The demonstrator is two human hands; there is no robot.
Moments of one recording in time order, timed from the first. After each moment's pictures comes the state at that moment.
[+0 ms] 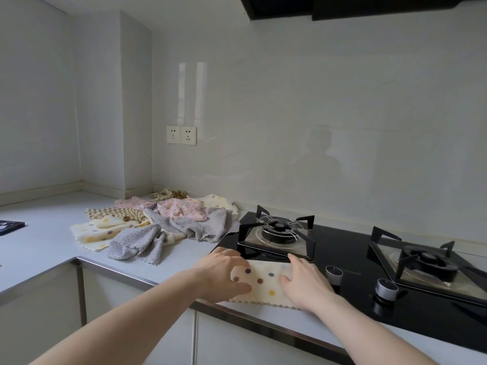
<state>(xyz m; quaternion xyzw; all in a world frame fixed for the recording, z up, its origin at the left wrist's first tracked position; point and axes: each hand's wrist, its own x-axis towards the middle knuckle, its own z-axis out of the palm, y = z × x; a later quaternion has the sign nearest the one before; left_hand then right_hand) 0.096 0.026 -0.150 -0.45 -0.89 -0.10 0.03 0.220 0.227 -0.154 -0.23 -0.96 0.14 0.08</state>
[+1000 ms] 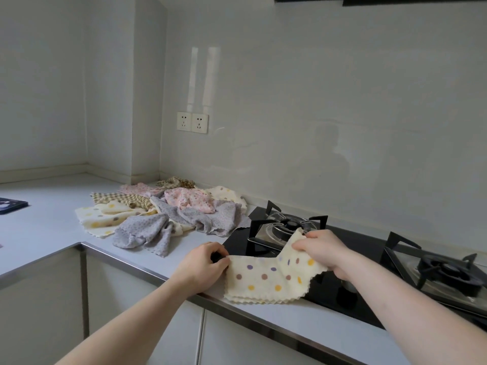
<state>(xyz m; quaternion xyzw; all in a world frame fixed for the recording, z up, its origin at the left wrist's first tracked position) 0.037 -0.001 -0.197 -0.30 -0.88 -0.37 0.05 0.183 0.241 -0.093 -0.28 -0.86 0.41 0.11</state>
